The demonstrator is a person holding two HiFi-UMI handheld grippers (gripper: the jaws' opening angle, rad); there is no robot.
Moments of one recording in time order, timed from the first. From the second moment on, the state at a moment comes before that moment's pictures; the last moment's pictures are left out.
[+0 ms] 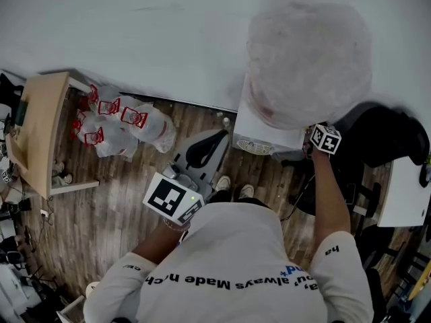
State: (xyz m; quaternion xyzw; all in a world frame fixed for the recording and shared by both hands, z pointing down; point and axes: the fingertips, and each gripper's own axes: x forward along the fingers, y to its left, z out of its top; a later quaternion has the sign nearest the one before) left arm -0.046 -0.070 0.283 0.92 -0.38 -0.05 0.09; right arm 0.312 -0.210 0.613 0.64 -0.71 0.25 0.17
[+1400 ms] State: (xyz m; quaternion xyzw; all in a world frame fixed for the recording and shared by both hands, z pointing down) left arm -0.034 -0.069 0.281 0.92 -0.39 -0.05 0.09; right arm 0.298 -0.184 0.656 0.58 -0.74 0.26 0.23
